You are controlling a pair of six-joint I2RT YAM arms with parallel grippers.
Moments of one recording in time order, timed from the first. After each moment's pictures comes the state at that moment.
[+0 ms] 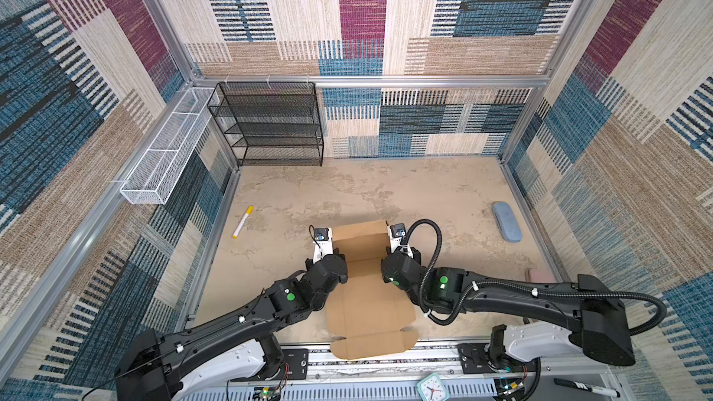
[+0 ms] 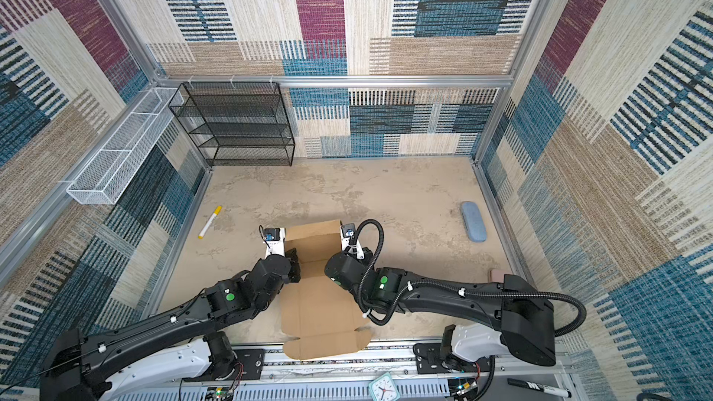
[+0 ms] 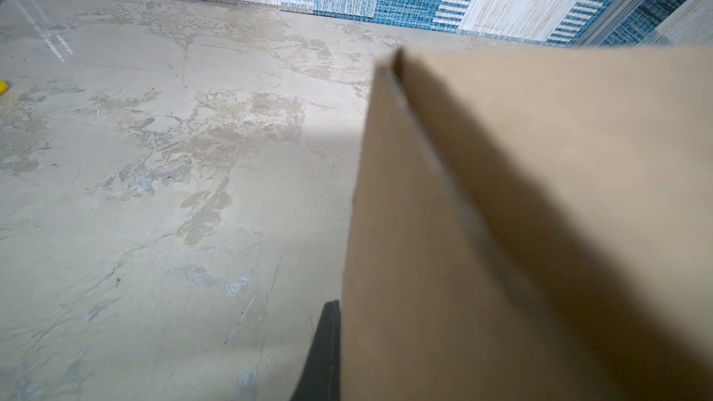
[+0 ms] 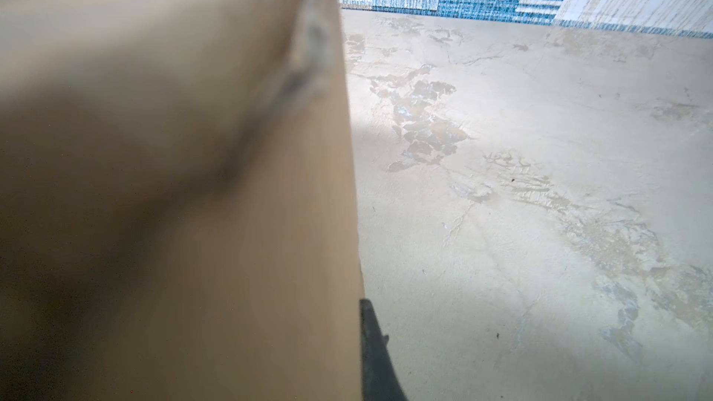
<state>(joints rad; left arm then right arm) -0.97 0.94 0.57 -0.26 -0.65 -0.63 1.19 1.33 0.86 -0.26 0.73 0.61</state>
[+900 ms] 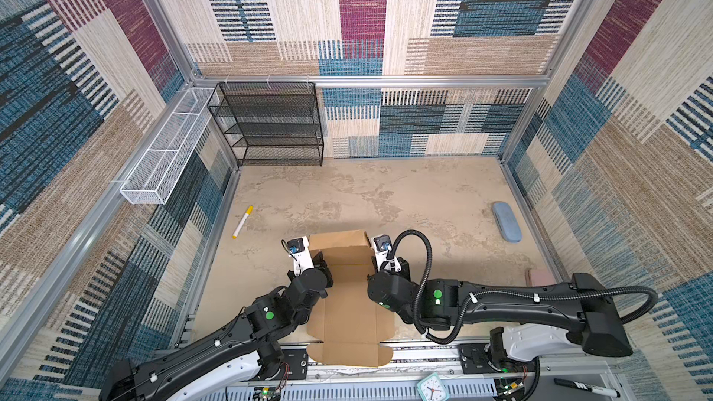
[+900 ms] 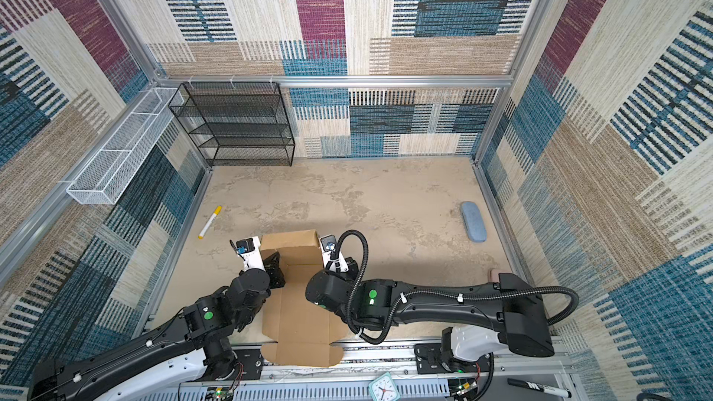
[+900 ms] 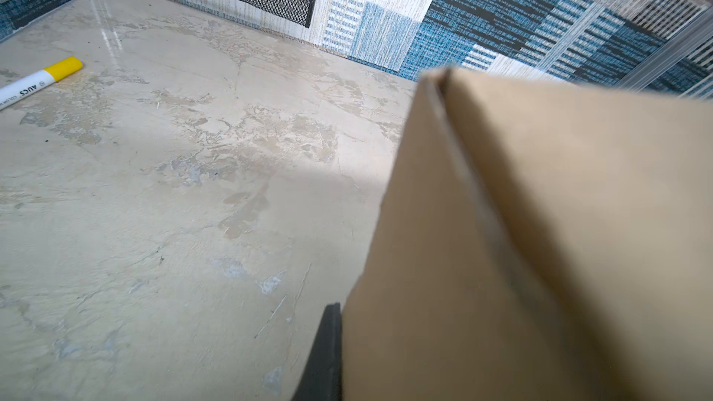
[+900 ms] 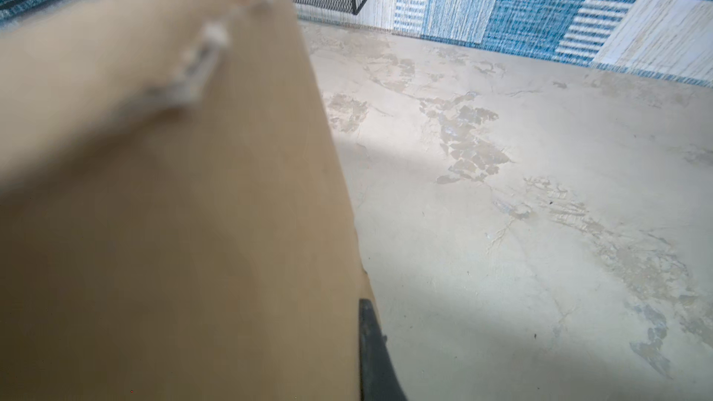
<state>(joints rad) -0.95 0.69 0.41 -0.25 -0.73 -0.74 1.37 1.36 0.97 -0.33 0.81 0.62</state>
